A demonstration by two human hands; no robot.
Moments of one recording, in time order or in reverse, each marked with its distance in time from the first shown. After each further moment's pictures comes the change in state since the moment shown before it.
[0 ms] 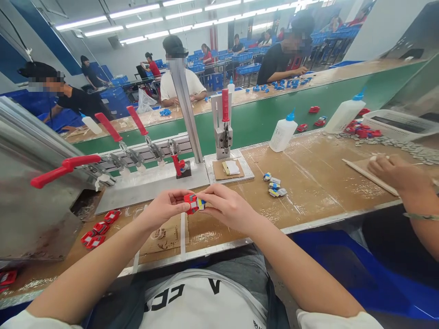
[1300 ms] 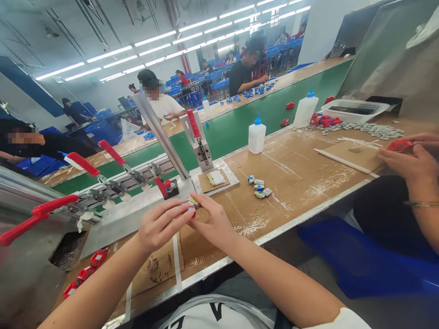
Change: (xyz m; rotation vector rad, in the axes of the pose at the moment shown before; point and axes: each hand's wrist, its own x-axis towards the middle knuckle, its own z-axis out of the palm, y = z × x) left_hand 0.032 0.017 0.004 1.329 0.113 1.400; right_hand -0.016 0.004 0.044 0.446 0.422 0.598
